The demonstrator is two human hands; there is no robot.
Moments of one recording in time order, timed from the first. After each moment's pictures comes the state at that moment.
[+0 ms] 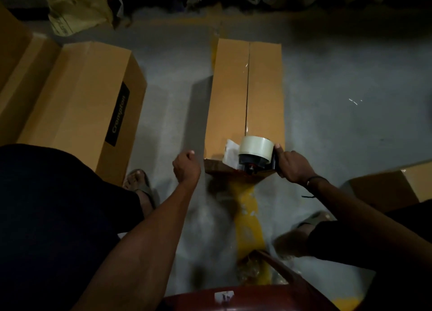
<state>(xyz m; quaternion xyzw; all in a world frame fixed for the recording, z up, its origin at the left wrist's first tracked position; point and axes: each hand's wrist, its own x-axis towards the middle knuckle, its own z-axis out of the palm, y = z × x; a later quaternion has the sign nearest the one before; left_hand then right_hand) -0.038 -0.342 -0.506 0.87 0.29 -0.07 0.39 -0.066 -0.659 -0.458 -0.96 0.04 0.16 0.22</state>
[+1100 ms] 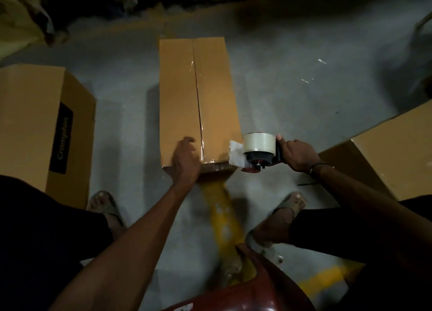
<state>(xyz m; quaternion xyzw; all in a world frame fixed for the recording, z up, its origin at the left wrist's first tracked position) -0.041 -0.452 -0.471 0.93 0.00 -0.05 0.38 -0.103 -0.788 -0.446 -0.98 0.07 0.17 0.03</state>
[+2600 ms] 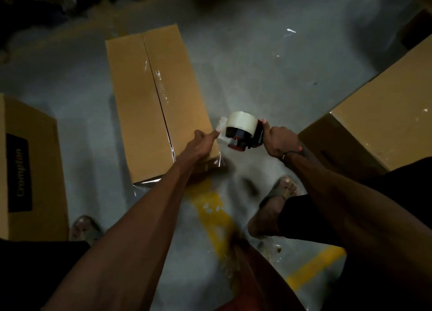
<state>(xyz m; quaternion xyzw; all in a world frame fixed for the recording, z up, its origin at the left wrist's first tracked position) 0.002 -0.573 -0.460 0.82 0.01 -0.44 0.37 -0.104 -0.812 -0.507 -0.95 0.28 0.10 0.08</state>
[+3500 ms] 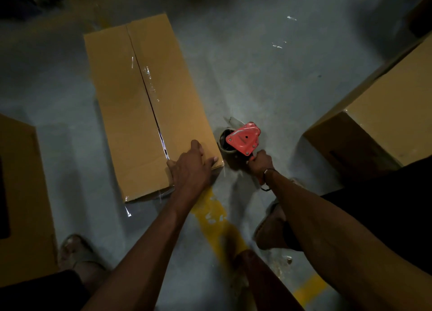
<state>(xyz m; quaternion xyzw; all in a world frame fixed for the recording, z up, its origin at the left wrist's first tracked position) -0.021 -0.543 -0.485 0.95 -0.15 -0.20 0.20 -0.099 -0.755 -0.608 -0.79 0.47 0.19 0.35</state>
